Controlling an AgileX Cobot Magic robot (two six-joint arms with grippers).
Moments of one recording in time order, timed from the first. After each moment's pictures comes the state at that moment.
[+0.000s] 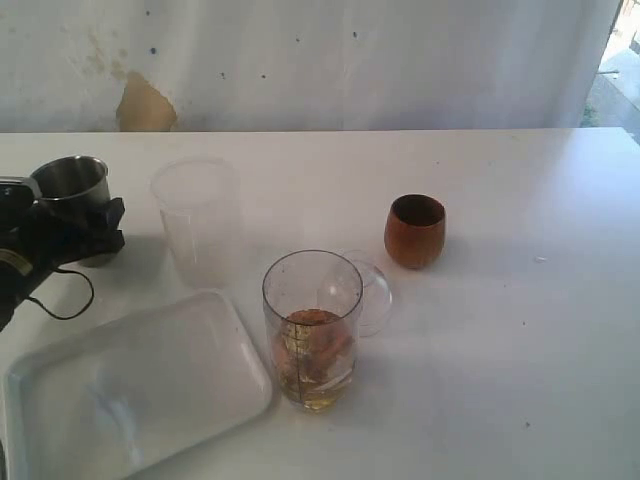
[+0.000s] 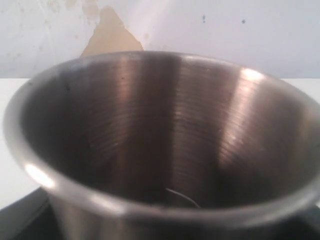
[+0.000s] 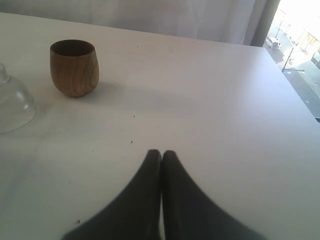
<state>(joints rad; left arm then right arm) 0.00 2.21 -0.78 0.23 -1.20 -0.15 -0.06 0.01 0.00 -0.03 0.34 -0.07</state>
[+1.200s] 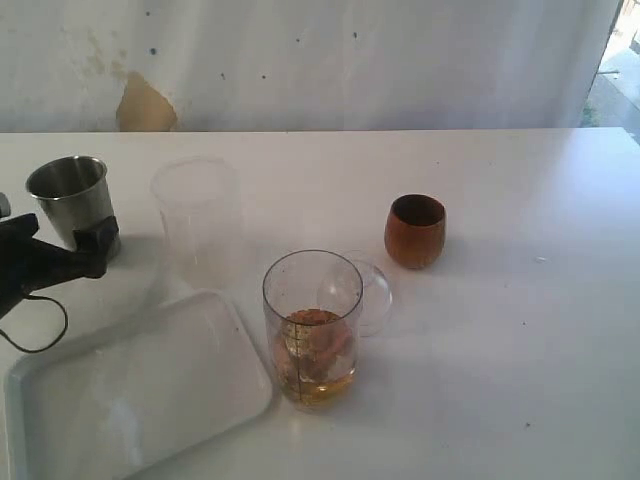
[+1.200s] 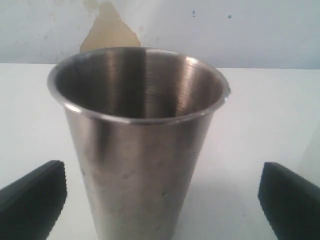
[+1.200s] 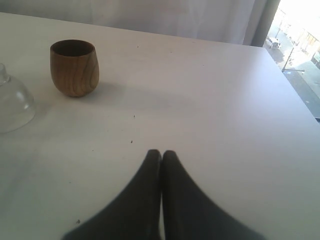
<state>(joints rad) 0.00 2.03 -0.54 0.23 -1.21 -0.15 -0.06 0.01 0.00 -0.03 0.34 -0.07</state>
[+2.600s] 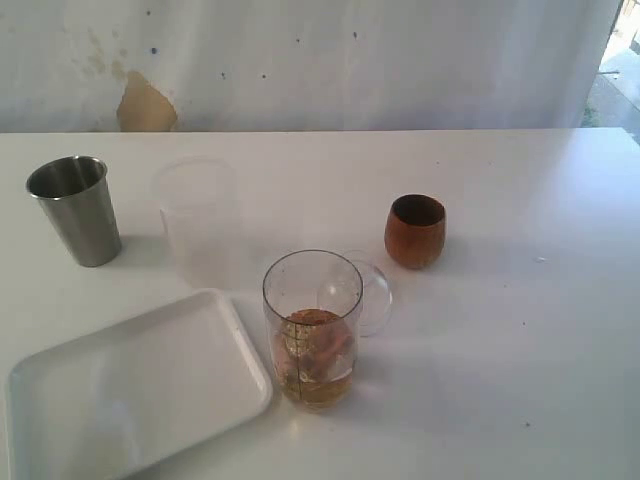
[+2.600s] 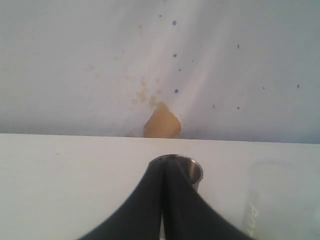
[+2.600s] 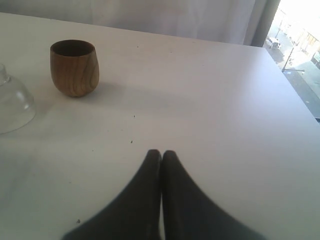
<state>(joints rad) 0.00 0.49 -0.30 0.54 -0.04 -0.60 -0.06 0.01 0.00 -0.03 0.34 -0.07</state>
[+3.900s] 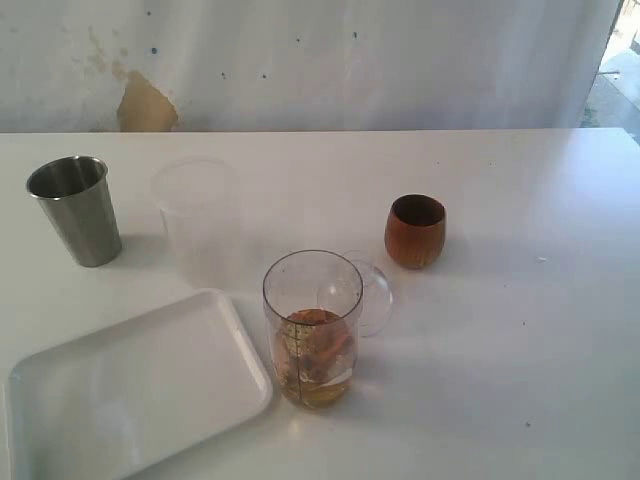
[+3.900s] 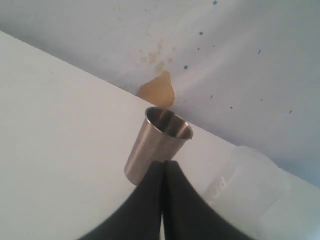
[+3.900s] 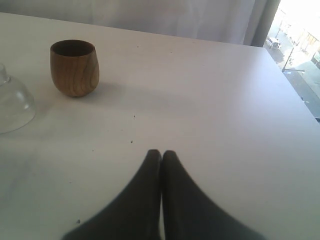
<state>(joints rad) 0.00 0.22 -0.10 0.14 0.09 -0.63 -0.06 0.01 0.00 -0.03 0.34 -0.07</state>
